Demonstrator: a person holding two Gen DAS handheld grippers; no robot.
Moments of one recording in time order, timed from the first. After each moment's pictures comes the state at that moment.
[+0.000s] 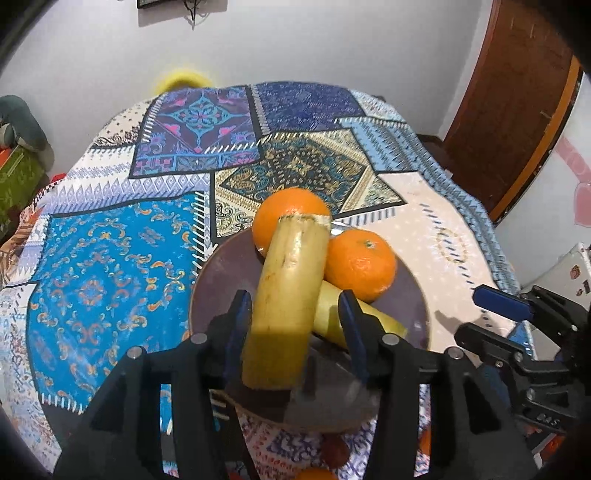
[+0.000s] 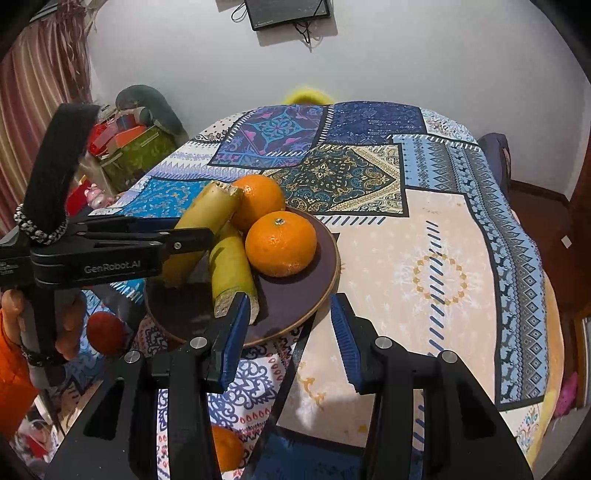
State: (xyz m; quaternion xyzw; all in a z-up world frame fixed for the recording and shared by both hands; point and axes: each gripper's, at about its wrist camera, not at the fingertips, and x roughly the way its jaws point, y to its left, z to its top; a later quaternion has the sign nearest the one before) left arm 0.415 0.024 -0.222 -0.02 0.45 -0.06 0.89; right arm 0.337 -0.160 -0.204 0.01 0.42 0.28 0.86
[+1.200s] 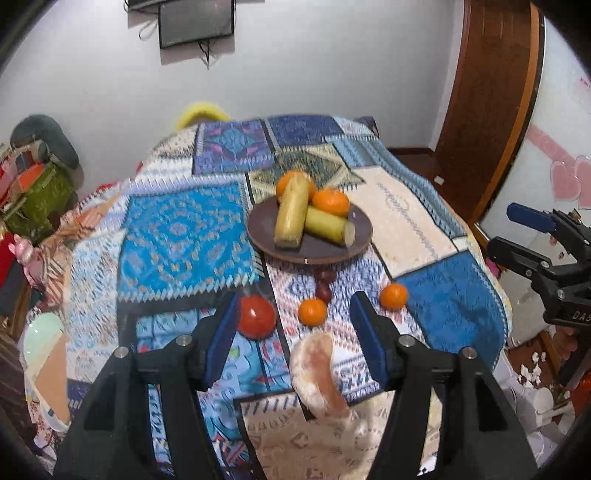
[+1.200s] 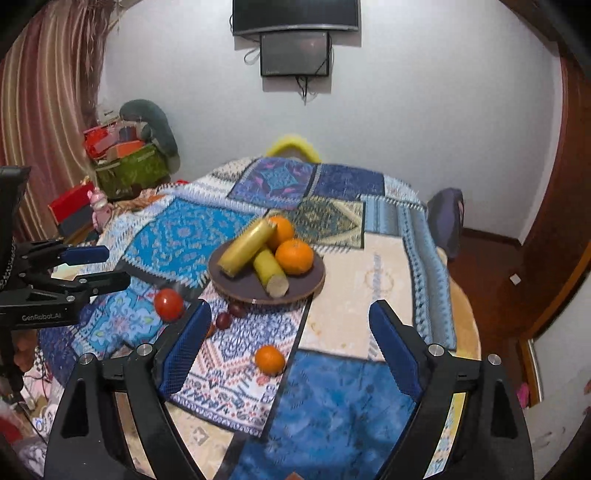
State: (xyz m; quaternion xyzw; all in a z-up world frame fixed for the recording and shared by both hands) left arm 0.211 0.034 -0.153 0.01 0.41 -0.05 0.91; right arm 0.200 -0.173 -0.101 -0.05 0.35 0.22 0.91
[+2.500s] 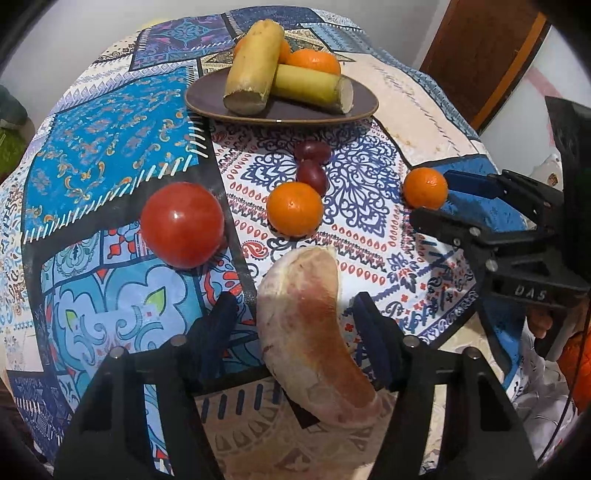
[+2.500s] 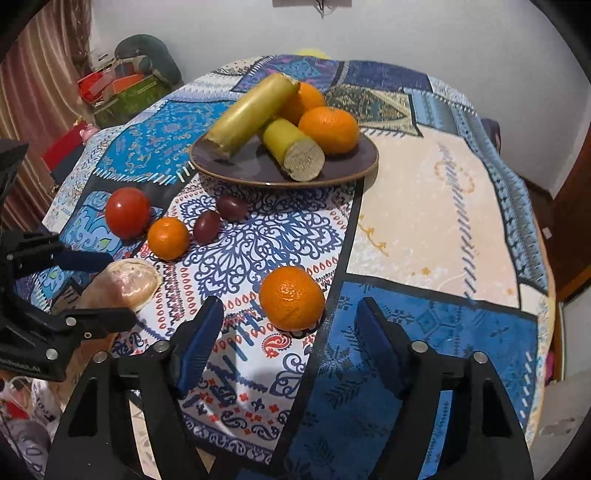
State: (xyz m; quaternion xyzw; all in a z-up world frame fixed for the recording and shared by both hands) left arm 0.251 0.026 -0.279 0.01 0.55 -0.11 0.83; right arm 0.239 -0.133 -0.236 -0.06 0.48 0.25 0.84
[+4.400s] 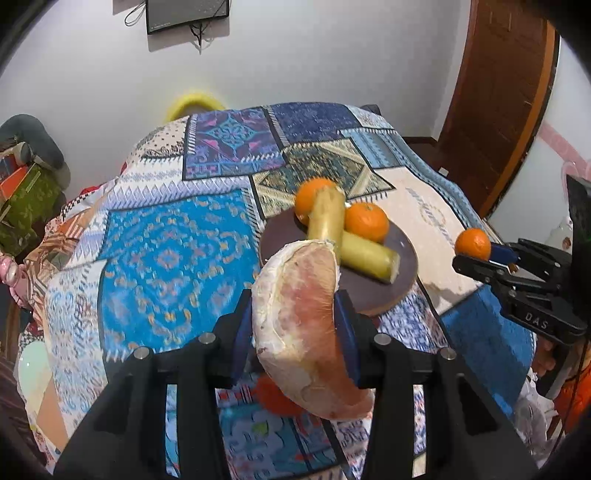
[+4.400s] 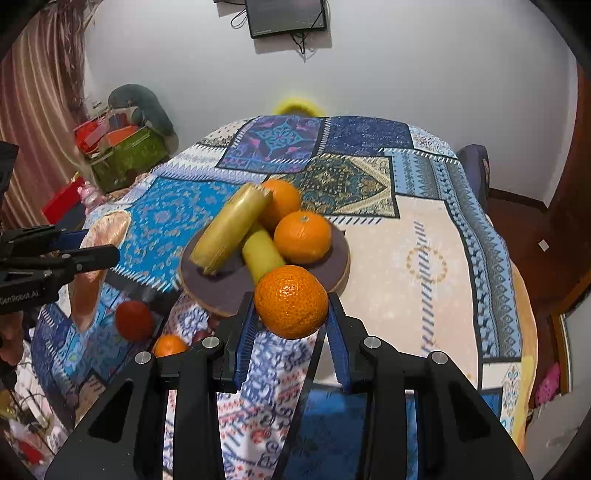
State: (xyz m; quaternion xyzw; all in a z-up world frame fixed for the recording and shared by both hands) left arm 0.320 0.071 -0.177 0.01 0.42 -0.06 0.90; right arm 0.293 -0.143 -0.173 -0.01 0.41 0.24 0.88
